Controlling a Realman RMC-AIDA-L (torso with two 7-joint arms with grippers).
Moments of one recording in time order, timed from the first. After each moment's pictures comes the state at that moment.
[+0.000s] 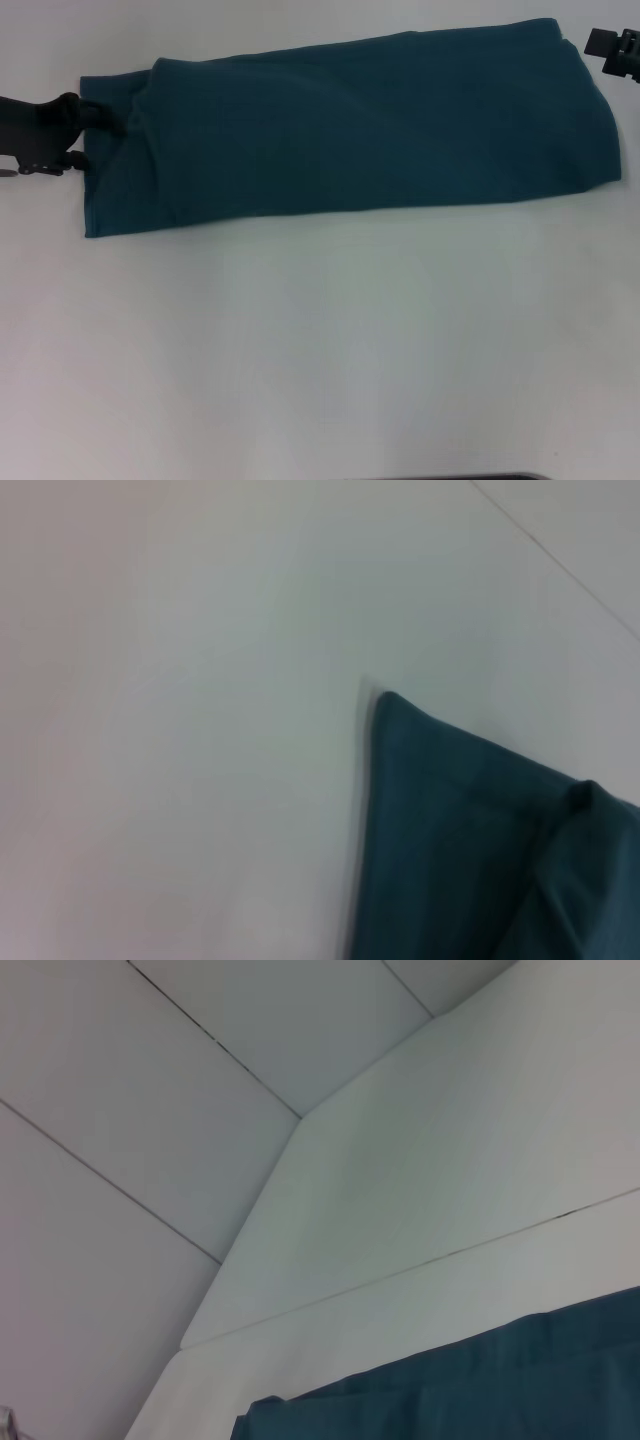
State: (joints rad) left arm -0.75 -1.96 -2.47 -0.56 -0.59 1.12 -2.87; right arm 0.47 1.92 -0.44 -0.67 -2.01 -1.55 2.08
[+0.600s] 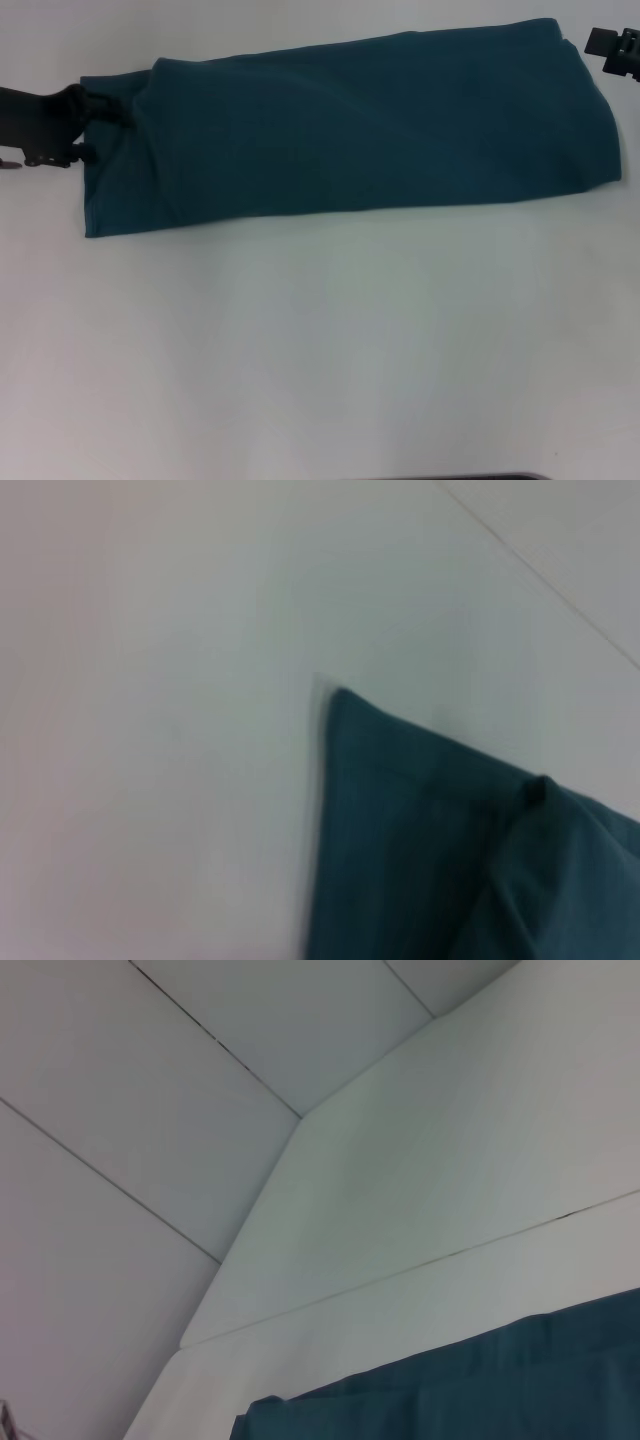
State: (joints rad) left arm -0.75 -1.97 -2.48 -0.60 -0.60 1.16 -2.87; right arm 0.47 1.92 -0.45 -0.67 -2.01 -1.55 2.08
